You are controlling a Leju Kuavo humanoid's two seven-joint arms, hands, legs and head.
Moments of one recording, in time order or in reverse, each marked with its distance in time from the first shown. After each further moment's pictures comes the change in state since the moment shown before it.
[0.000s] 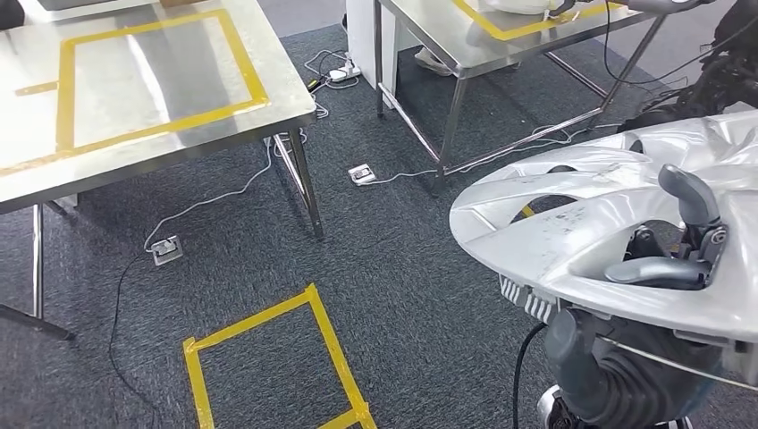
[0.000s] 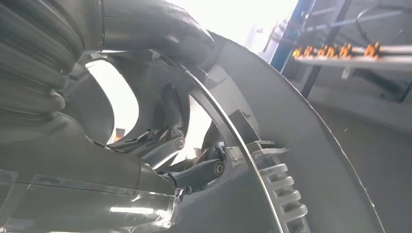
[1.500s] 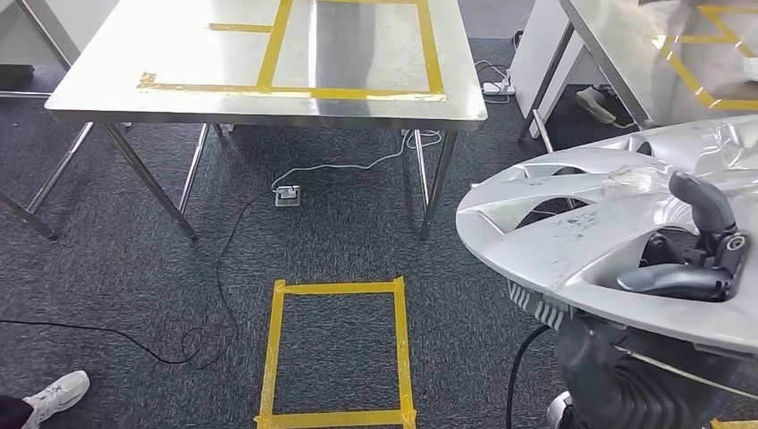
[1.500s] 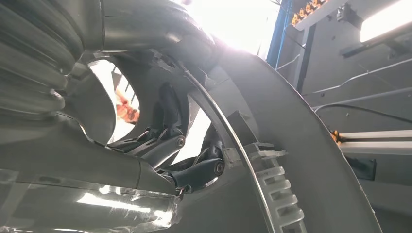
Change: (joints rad) left arm 0.006 -0.016 0.000 0.000 0.000 0.000 0.012; right arm -0.013 -0.002 -0.001 -0.006 -0.019 0.011 0.013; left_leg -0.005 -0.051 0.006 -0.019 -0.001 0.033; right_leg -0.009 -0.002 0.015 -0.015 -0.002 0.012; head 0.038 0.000
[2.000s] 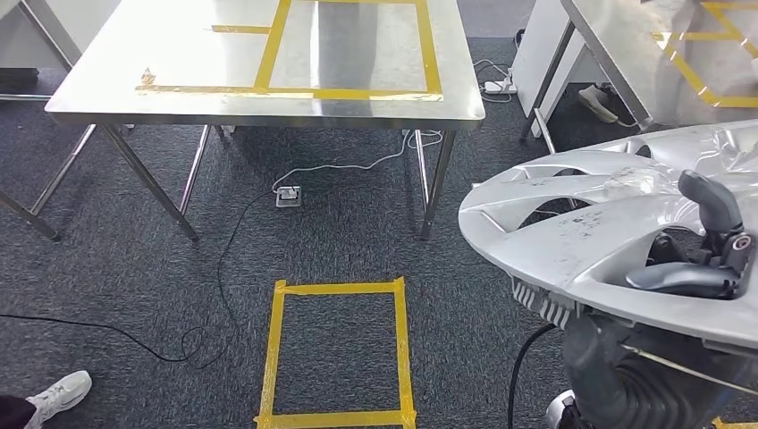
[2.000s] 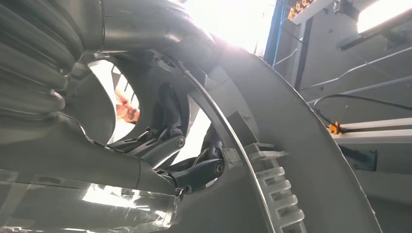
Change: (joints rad) left arm 0.000 0.002 0.000 0.000 0.000 0.000 0.023; right arm 0.007 0.000 0.000 0.000 -0.015 -0.003 -0.012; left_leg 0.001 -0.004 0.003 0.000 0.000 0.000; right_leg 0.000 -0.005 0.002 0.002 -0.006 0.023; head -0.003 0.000
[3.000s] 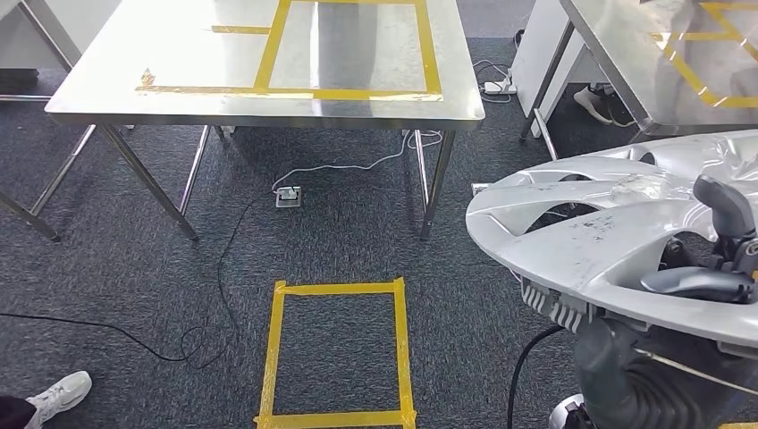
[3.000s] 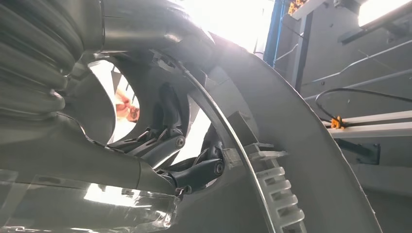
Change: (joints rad) left arm 0.000 -0.001 0.000 0.000 0.000 0.000 0.029; right arm 0.034 0.000 -0.017 -0.011 -0.021 -0.009 -0.023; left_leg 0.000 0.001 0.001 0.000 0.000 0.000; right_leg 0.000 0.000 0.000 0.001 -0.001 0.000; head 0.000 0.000
